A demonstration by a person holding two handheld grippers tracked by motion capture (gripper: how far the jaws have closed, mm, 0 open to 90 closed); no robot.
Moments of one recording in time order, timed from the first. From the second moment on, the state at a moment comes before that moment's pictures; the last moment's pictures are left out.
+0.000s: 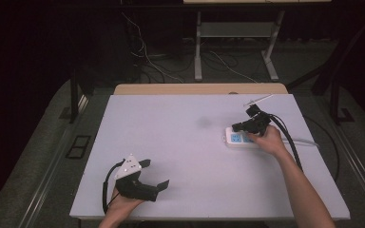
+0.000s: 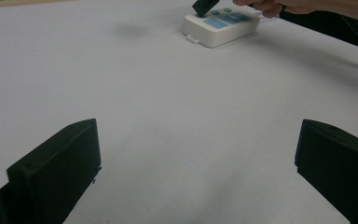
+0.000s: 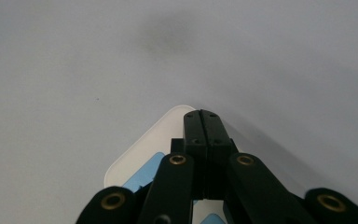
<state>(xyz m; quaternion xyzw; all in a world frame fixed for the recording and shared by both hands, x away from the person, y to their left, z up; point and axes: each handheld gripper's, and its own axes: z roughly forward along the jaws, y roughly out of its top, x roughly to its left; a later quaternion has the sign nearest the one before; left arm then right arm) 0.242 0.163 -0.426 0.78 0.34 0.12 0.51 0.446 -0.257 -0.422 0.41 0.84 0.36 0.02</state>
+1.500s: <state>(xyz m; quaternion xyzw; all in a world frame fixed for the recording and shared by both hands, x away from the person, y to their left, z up) 0.242 0.160 -0.426 0.77 0.34 0.11 0.52 0.313 -0.298 -0.375 0.43 0.76 0.48 0.05</state>
